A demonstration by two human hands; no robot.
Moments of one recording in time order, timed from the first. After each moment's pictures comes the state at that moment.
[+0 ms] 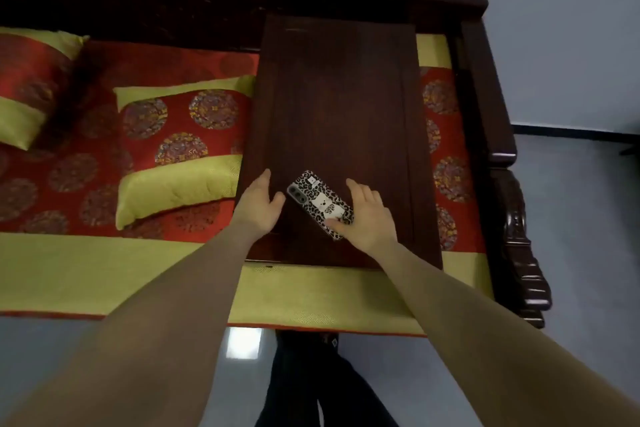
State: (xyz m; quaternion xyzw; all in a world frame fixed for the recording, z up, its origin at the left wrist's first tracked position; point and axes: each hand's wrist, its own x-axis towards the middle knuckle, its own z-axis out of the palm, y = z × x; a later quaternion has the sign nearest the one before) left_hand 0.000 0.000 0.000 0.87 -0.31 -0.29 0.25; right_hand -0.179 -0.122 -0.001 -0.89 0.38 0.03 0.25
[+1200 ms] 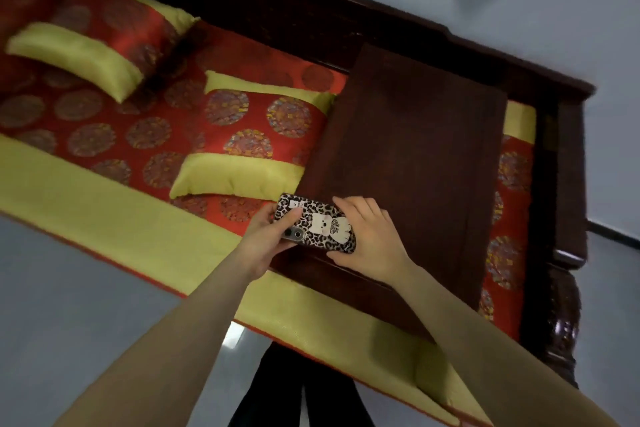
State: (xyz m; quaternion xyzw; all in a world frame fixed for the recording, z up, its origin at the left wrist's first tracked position) left_hand 0.016 0.055 0.027 0.63 0.10 -0.41 0.65; right_hand -0.097 -0.117 0.043 -0.97 0.08 0.04 0.21
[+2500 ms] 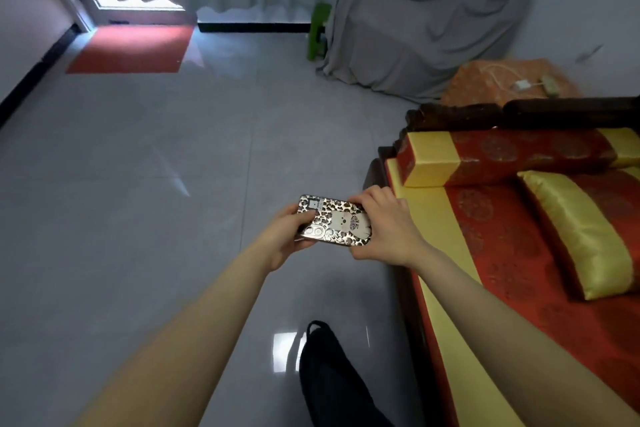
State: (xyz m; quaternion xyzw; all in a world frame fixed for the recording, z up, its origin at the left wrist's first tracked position) left_hand 0.238 0.896 0.095 0.52 0.37 -0.03 0.77; right_hand 0.351 0.726 0.107 -0.87 -0.46 0.08 0.15
